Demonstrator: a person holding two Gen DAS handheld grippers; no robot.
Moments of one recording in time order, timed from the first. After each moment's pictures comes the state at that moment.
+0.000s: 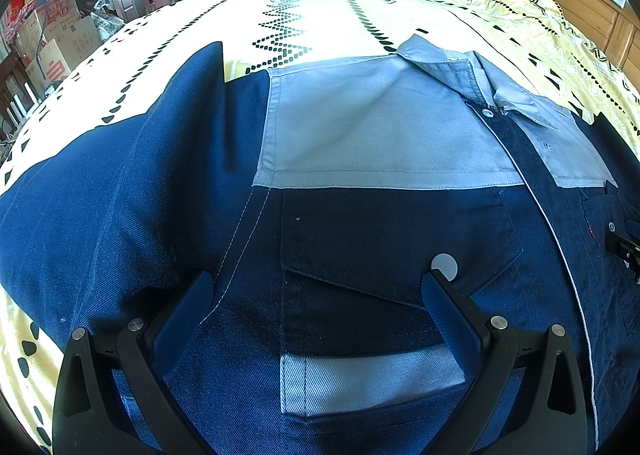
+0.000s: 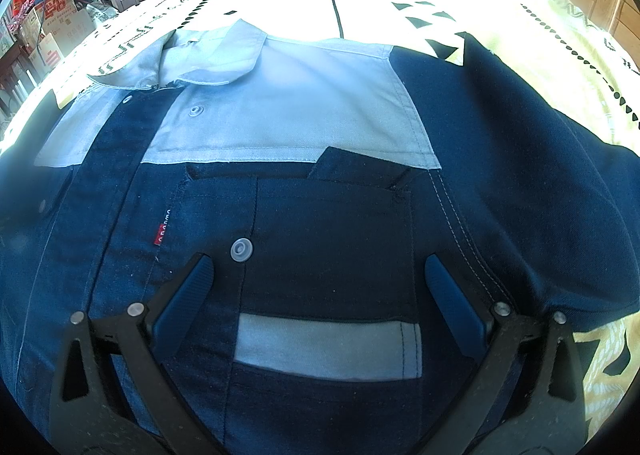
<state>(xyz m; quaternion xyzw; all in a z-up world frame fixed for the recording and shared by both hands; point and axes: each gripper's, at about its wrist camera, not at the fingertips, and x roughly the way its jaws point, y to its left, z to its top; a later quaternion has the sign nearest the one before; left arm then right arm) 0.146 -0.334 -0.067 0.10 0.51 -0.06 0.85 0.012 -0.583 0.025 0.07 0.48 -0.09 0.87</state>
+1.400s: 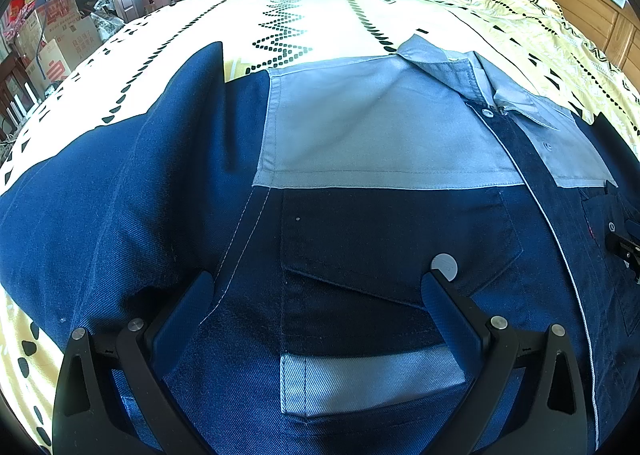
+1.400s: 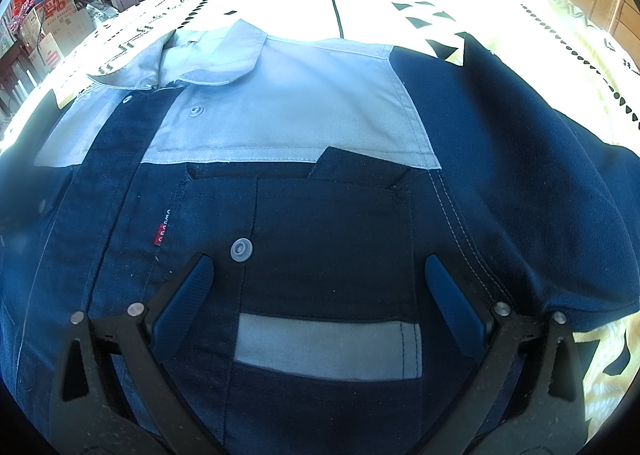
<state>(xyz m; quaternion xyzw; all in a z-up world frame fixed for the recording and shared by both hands) 0.146 -0.334 -0.068 0.10 0.51 -0.06 0.85 0.016 -0.581 0.023 0.07 0.48 -0.09 0.87</state>
